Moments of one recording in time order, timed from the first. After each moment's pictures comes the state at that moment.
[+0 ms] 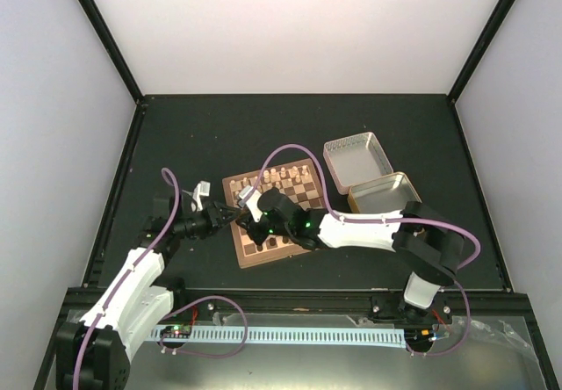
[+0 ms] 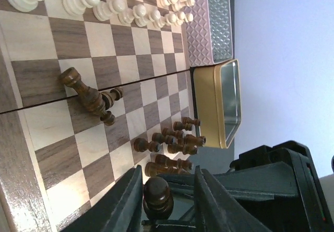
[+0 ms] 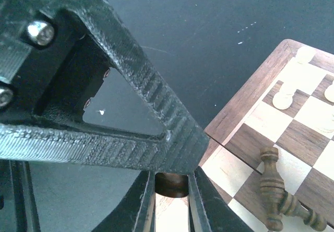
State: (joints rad) left arm -0.13 0.78 0.34 -0.21 0.78 -0.84; right arm 1.13 1.71 0.99 0.14 -0.04 0.23
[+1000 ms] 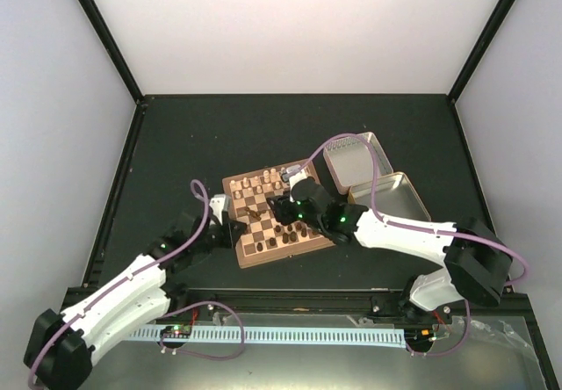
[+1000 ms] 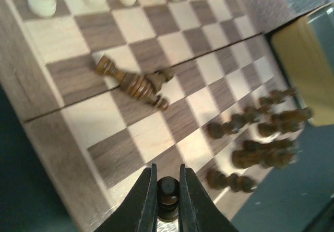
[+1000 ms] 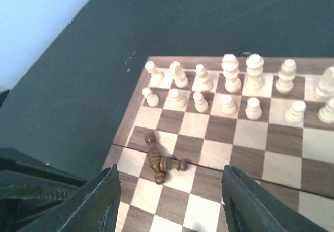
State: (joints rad) left arm -0.53 0.71 0.32 -0.26 0.24 -0.63; right arm 1.02 1.44 0.85 0.03 0.16 0.51
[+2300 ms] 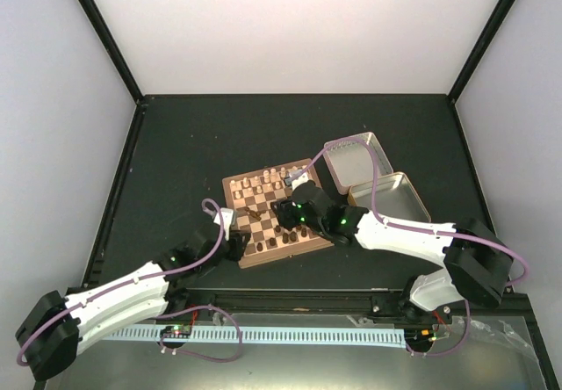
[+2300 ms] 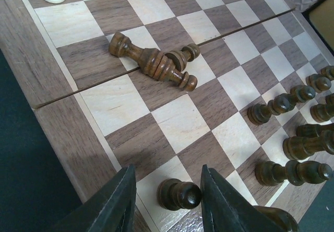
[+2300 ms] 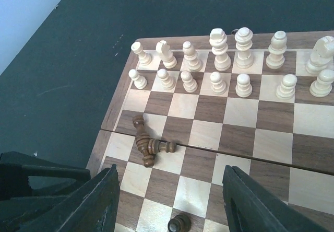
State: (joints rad) left arm -0.81 0.72 0.14 -0.07 -0.12 -0.61; right arm 1.02 1.43 0.82 -0.01 0.17 0.55
